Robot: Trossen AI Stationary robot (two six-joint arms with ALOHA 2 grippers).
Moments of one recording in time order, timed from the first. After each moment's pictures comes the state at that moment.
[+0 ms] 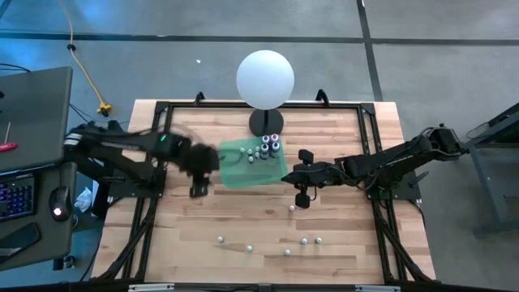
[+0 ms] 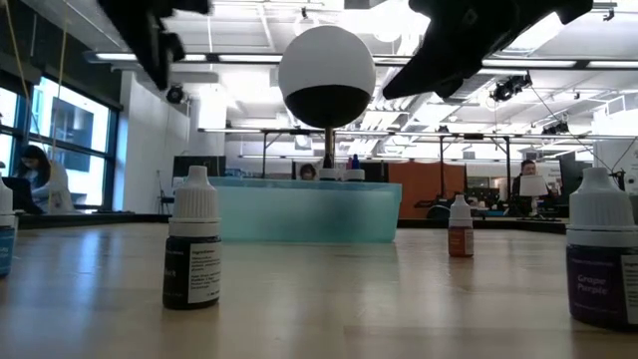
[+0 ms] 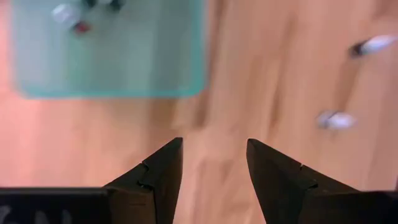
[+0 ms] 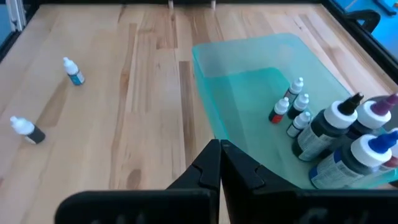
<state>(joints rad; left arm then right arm) -0.09 1.24 1.18 -1.12 0.02 -0.25 0.19 1.33 0.77 -0.01 0.27 0.15</state>
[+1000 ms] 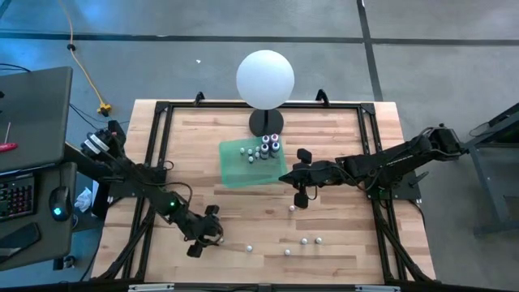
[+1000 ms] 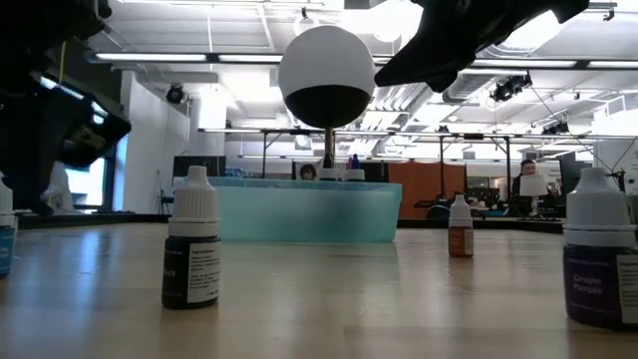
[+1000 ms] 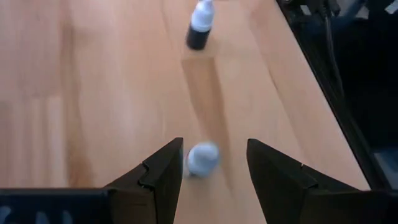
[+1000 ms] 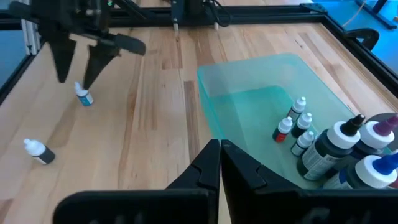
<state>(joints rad) -0.69 1.48 0.60 0.13 -0.13 -0.44 0.19 1.33 0.77 0.07 0.26 0.15</state>
